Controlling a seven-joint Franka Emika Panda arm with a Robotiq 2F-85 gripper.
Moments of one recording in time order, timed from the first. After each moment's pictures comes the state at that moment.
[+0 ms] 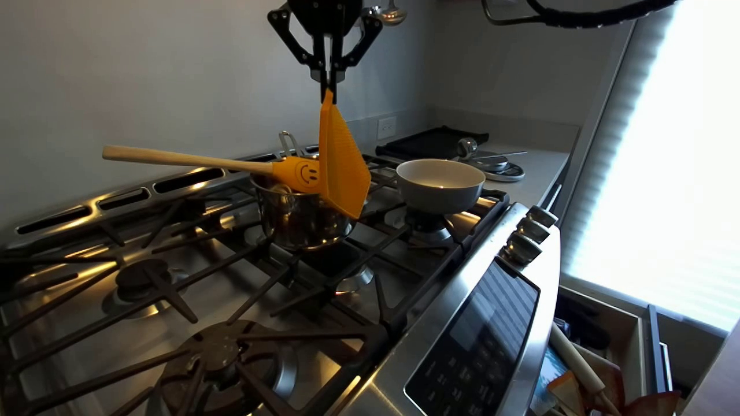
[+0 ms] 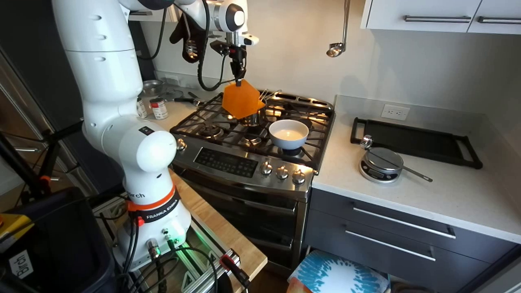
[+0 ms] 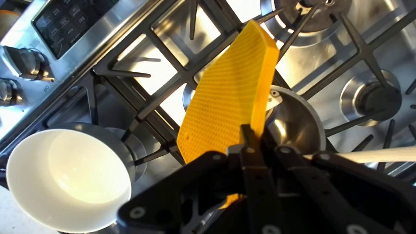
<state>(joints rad) 0.22 0.11 0.18 -1.92 0.02 2.01 0.71</state>
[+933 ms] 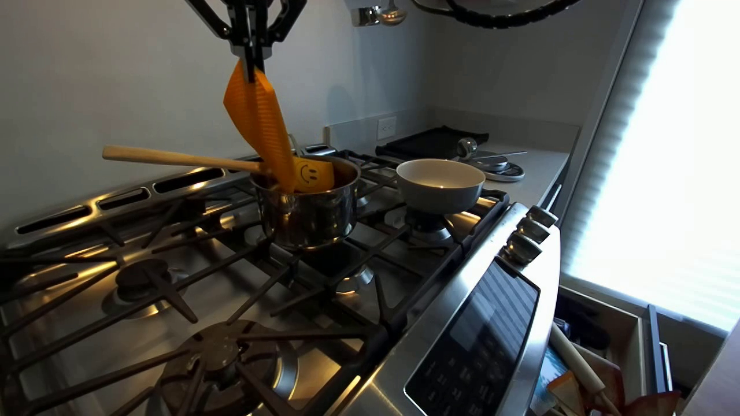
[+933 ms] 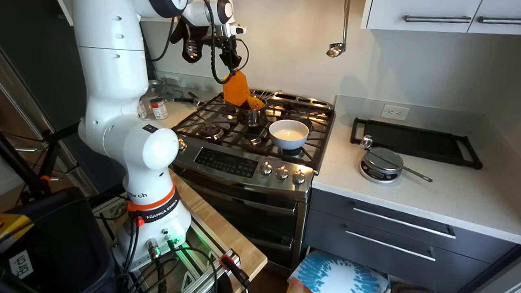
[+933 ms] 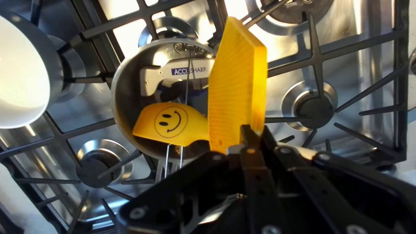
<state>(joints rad) 0.32 0.23 0.22 -1.72 -0.11 2.02 0.50</state>
